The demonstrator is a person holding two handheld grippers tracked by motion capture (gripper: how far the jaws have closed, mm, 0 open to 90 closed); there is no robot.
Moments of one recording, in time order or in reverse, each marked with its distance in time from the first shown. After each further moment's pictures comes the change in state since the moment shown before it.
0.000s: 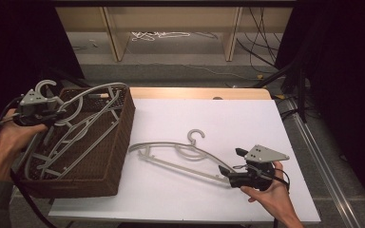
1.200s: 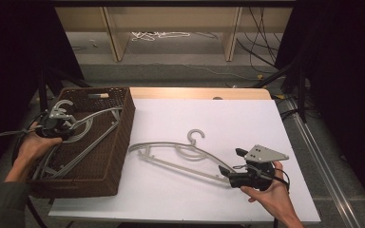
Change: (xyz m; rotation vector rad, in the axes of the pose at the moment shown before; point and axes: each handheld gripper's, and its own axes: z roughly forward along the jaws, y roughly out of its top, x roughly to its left) left arm -0.023 -0.032 0.056 0.209 -0.019 0.056; right arm -0.001 -0.001 0.001 0.007 -0.001 -0.004
